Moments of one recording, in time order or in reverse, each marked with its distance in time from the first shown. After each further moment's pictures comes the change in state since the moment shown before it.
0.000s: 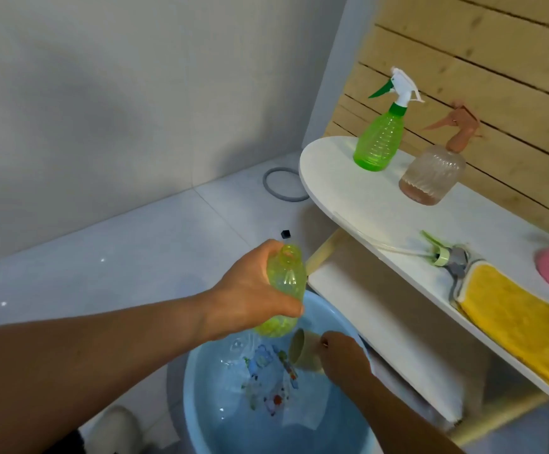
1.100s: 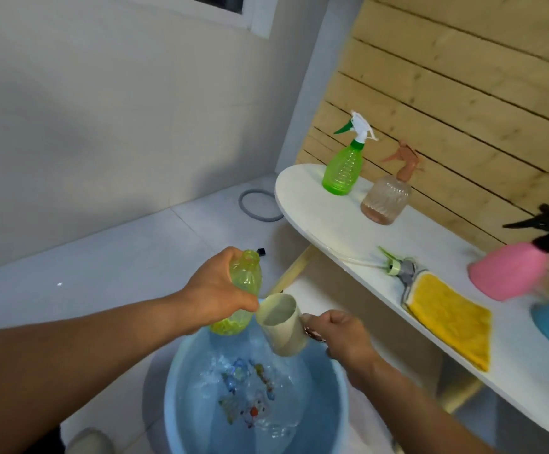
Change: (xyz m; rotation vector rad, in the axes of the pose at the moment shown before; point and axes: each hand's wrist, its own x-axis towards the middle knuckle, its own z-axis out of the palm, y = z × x) left_hand -0.007 0.002 -0.026 0.108 0.109 -0.036; right_hand -0.080 -0.029 -0.108 1.007 0.098 0.019
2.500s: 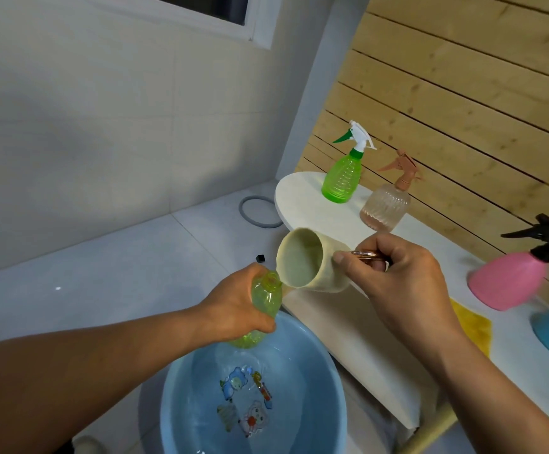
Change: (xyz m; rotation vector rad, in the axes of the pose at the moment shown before) left_hand 0.006 0.000 0.022 0.086 -0.157 0.117; right_hand -0.072 -0.138 -0.046 -0.411 0.305 -0.616
